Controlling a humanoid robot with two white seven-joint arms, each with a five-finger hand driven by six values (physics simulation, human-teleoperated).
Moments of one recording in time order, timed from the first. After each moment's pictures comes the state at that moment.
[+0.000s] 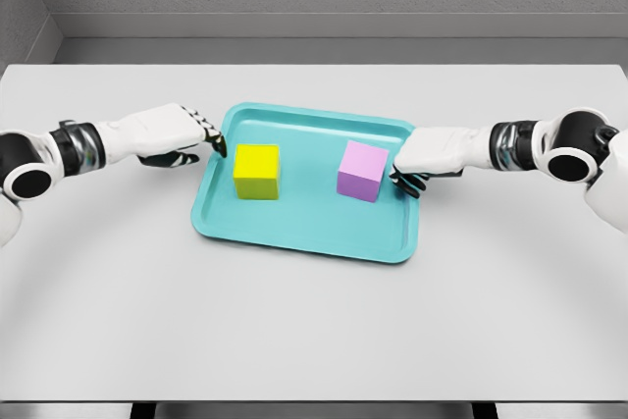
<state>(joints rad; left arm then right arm) -0.64 0.60 -0.57 -1.24 -0.62 -0.61 -0.44 -0.83 -0.65 0.89 -1.31 0.50 -0.58 0.61</state>
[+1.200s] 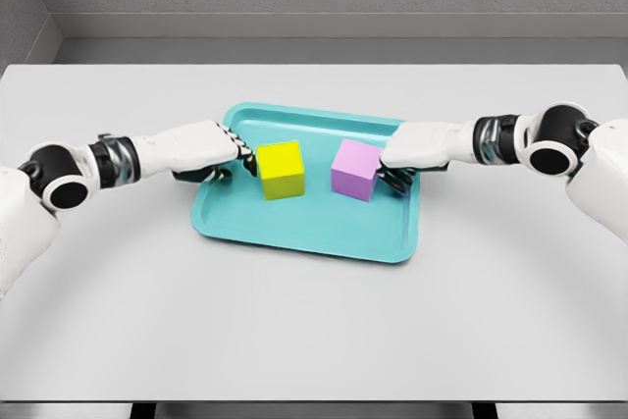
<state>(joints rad) -0.62 0.52 -0.59 -1.24 -0.63 -0.61 -0.46 -0.85 -0.59 0.89 -1.27 0.52 -0.58 0.61</state>
